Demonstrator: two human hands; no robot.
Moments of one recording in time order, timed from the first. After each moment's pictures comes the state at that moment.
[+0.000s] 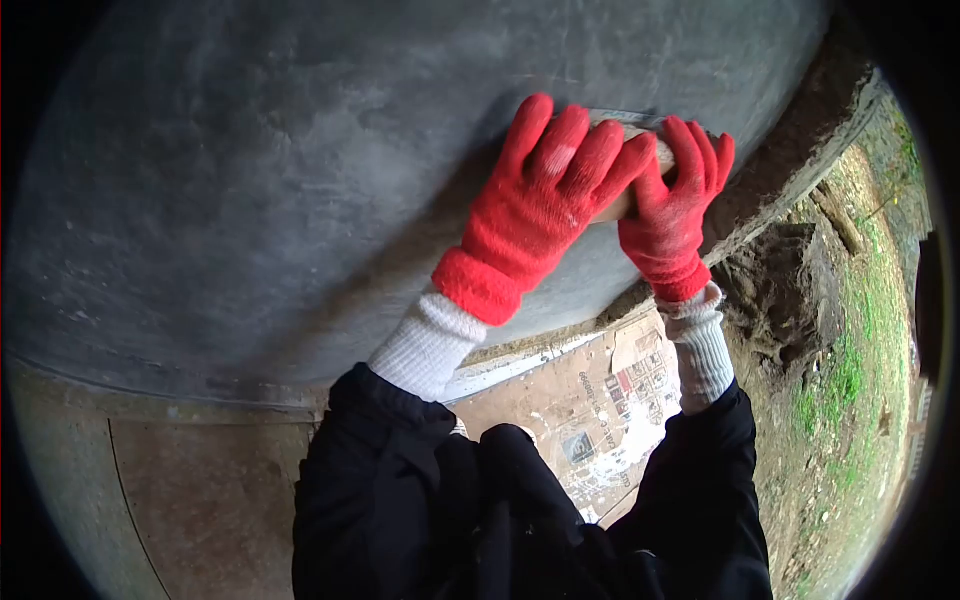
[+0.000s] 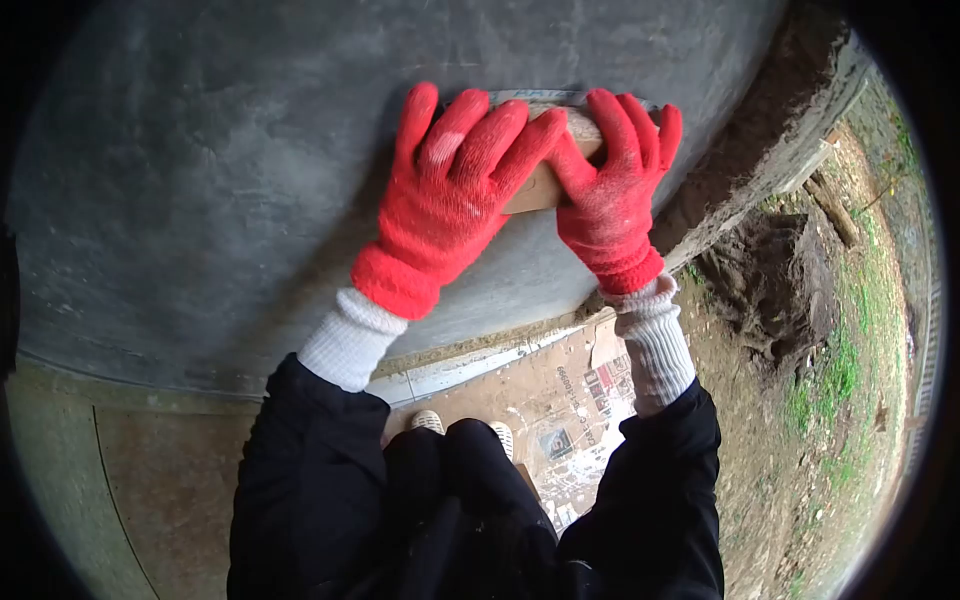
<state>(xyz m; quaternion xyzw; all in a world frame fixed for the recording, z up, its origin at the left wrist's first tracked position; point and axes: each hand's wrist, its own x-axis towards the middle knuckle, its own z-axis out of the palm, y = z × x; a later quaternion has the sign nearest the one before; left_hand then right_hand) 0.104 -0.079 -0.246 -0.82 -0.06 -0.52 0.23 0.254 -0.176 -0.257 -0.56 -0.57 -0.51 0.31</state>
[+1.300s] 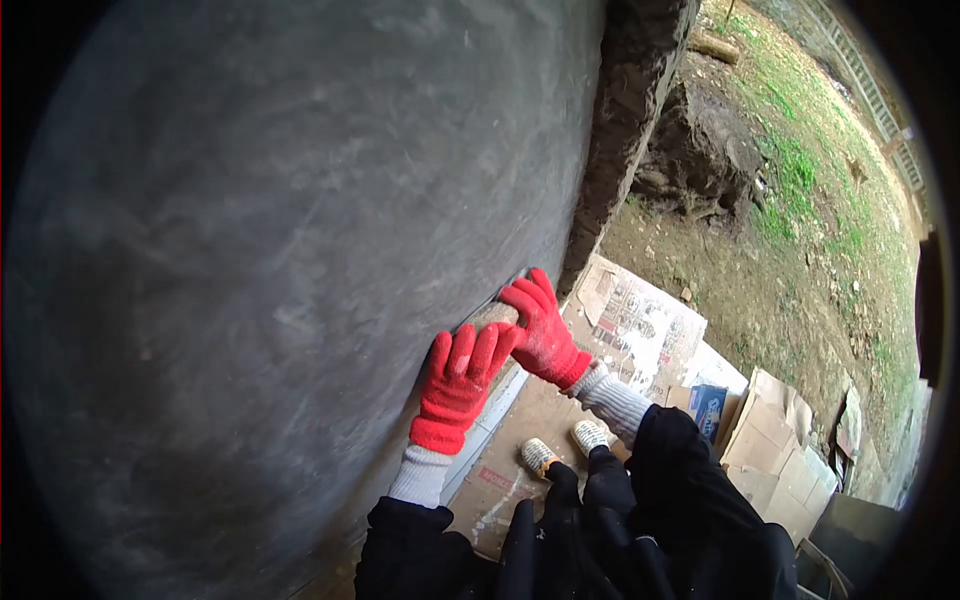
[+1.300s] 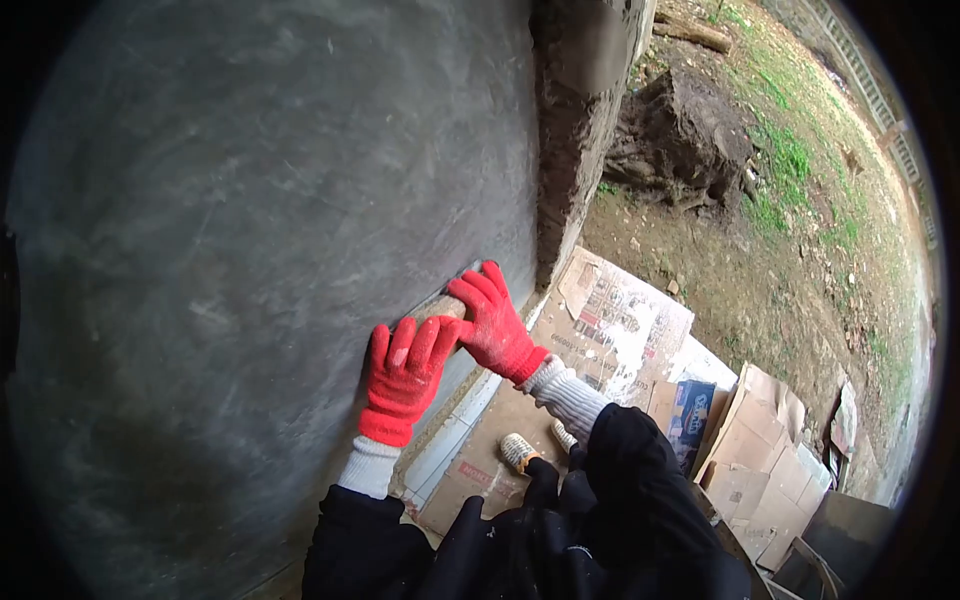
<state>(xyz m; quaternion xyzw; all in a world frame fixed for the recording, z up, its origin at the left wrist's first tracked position) 0.084 -0.063 -0.214 -0.94 0.09 -0.26 0.21 0.207 -0.196 -0.247 -0.73 -0.49 -0.23 0.42</state>
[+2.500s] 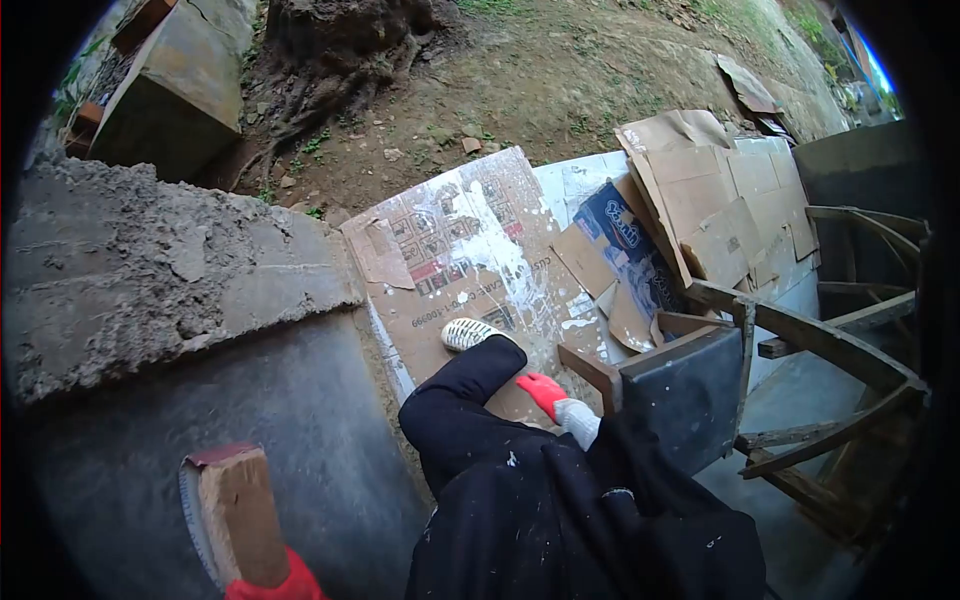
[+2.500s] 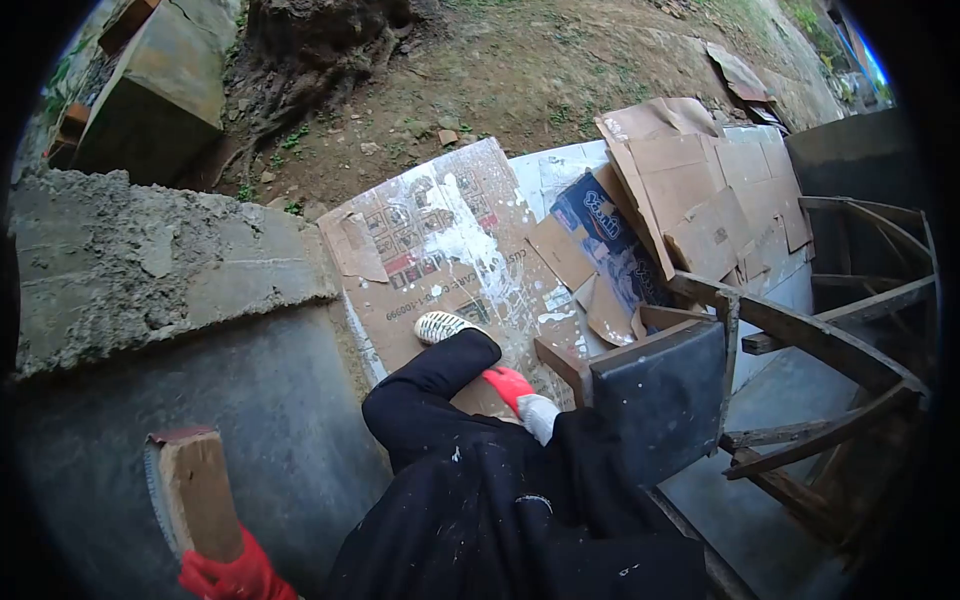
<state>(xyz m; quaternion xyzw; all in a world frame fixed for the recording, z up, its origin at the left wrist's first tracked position) 0.127 -0.073 -0.272 -0.88 0.11 -0.39 0.25 -0.010 -0.449 -0.647 -0.68 0.41 0.31 0.53</state>
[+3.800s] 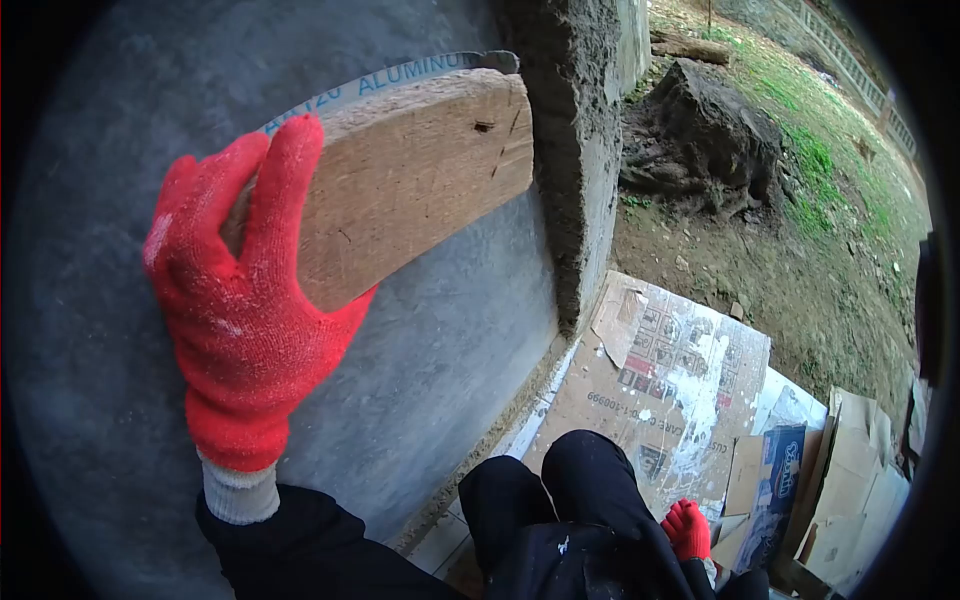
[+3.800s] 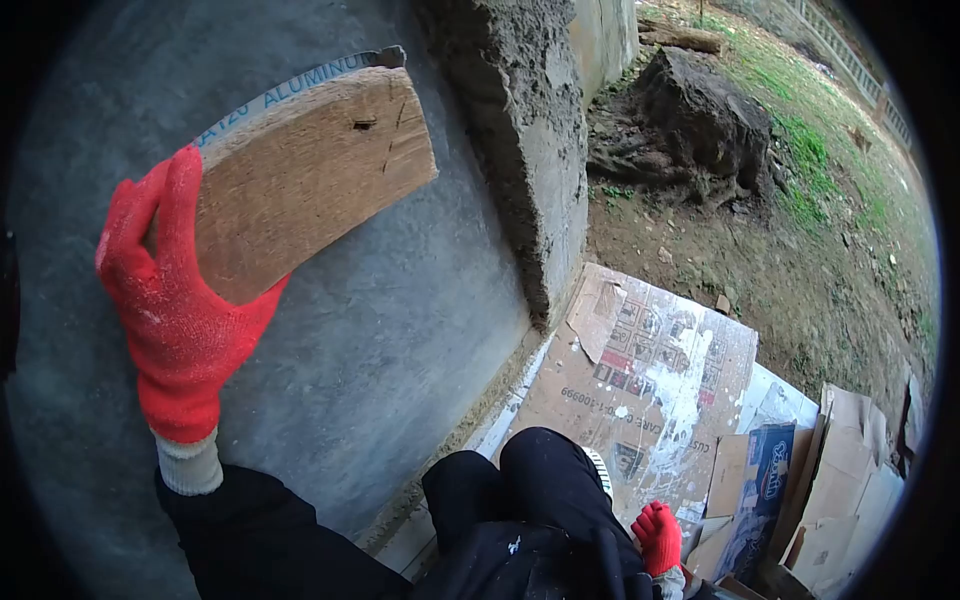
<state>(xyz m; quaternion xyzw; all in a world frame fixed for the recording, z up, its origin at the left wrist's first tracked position) 0.124 -0.066 -0.274 -0.84 0.15 -0.43 0.30 -0.022 -0.544 -0.750 -0.35 0.30 0.21 0.86</state>
